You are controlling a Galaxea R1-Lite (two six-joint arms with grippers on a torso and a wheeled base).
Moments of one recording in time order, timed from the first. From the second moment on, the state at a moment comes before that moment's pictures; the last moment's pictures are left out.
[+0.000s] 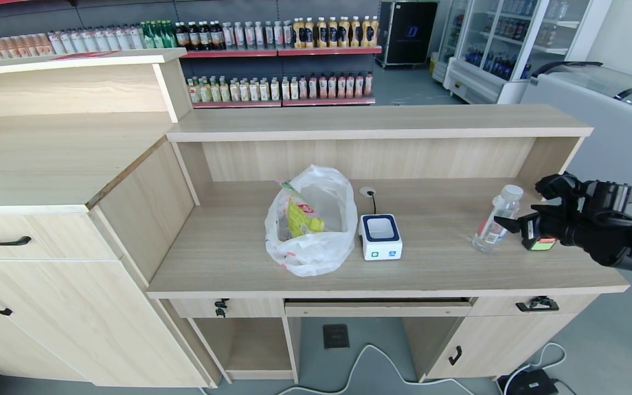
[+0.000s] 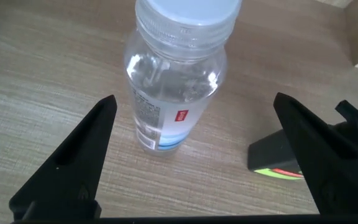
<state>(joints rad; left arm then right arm) 0.00 0.00 0.00 0.00 0.04 -0.01 -0.30 2.32 -1.30 -0.72 0.42 -0.39</state>
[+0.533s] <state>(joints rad) 0.00 0.00 0.00 0.00 0.04 -0.01 -0.26 2.40 -1.36 -0.78 0.42 -0.39</state>
